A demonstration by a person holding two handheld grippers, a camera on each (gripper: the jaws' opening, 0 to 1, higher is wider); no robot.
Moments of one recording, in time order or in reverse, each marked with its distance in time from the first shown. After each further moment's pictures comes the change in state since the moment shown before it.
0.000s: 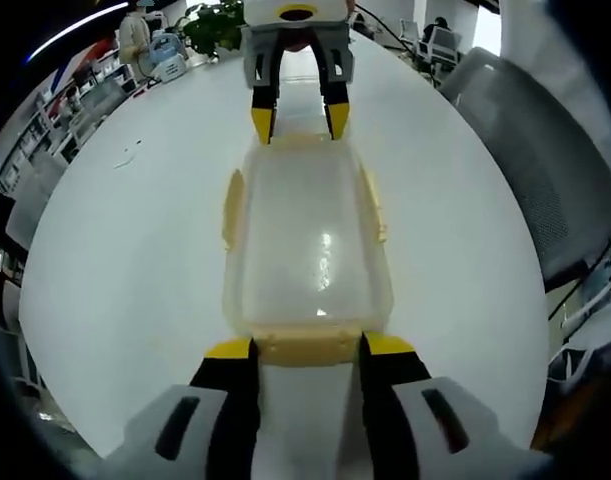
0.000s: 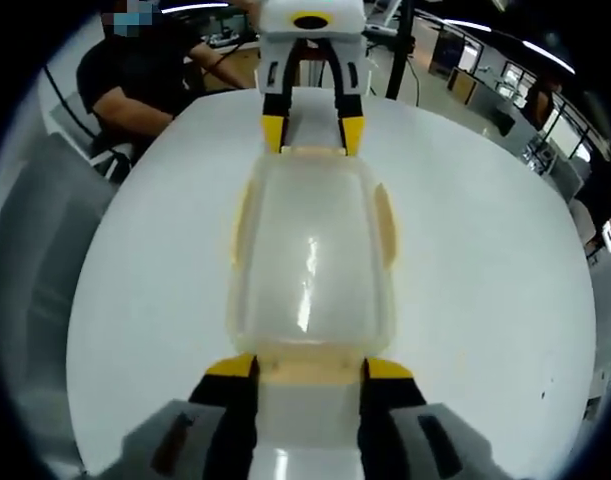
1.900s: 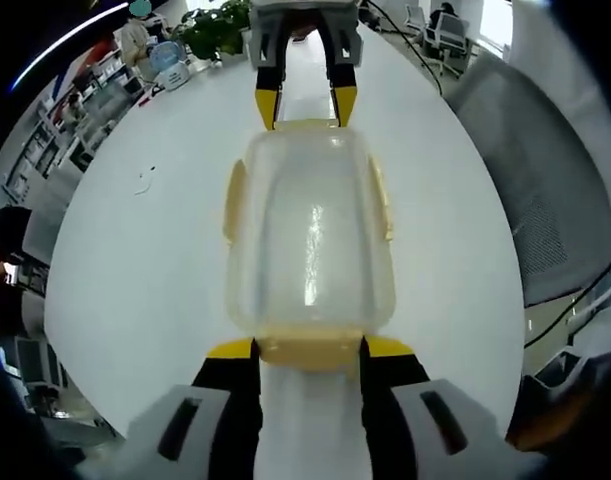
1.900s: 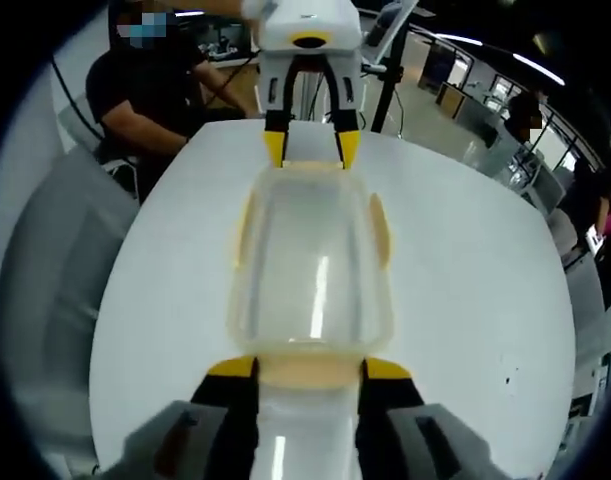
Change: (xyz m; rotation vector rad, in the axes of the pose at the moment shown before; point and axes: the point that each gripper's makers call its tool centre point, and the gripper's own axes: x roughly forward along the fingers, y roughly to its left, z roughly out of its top) left arm -0.043 -0.006 0.052 0.028 0.067 0.070; right arm -0.073 0.016 0.007 -0.016 -0.058 -0.073
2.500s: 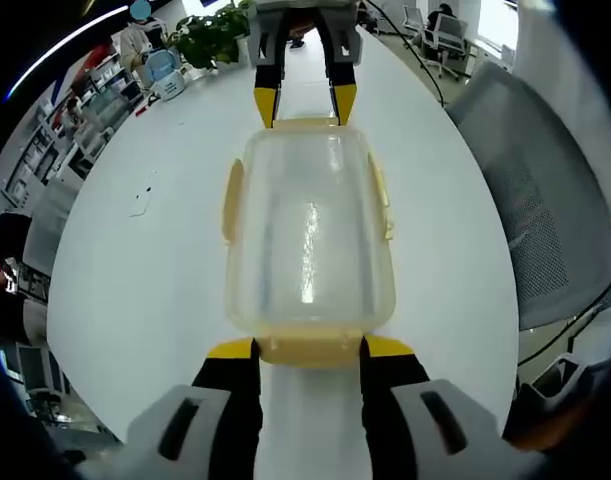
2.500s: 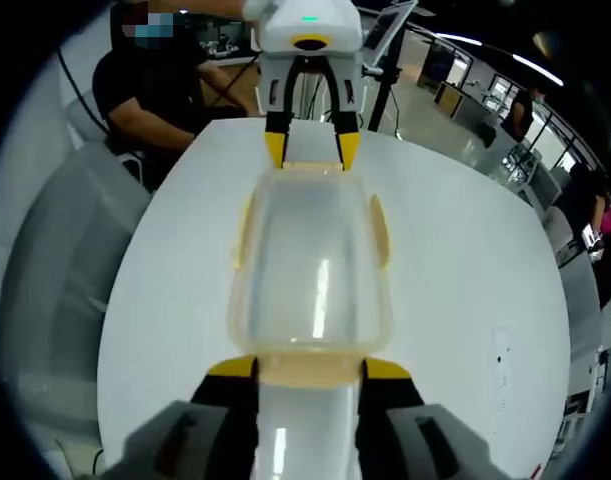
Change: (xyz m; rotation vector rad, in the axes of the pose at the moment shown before) left arm 0.003 -0.003 0.035 0.010 -0.010 -0.004; right arm -0.030 0.006 -0.023 -0.001 0.011 -0.011
